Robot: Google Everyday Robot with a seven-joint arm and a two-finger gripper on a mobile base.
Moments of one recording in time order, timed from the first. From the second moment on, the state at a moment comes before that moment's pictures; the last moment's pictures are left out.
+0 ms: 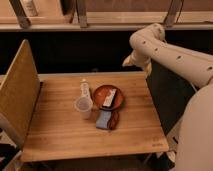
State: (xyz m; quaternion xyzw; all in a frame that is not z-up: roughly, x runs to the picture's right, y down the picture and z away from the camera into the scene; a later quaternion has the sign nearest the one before) arm 0.175 -0.107 0.776 -0.06 0.14 0.82 0.55
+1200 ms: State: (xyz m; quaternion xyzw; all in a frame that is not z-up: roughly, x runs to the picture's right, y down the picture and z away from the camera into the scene) arm 0.041 -0.042 0.792 -0.19 0.14 0.75 0.62
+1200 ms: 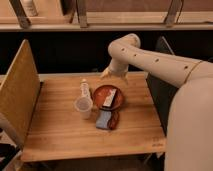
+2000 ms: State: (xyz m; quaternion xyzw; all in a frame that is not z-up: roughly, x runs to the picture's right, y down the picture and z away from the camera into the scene) arm 0.007 -0.036 0.816 -0.18 0.14 0.71 0.67
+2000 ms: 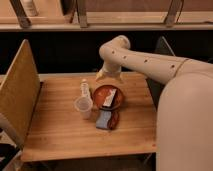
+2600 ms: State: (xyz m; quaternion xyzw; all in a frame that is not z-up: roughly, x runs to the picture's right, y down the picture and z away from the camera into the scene) arm -0.004 -0.023 0.872 -0.17 0.19 0.71 0.65
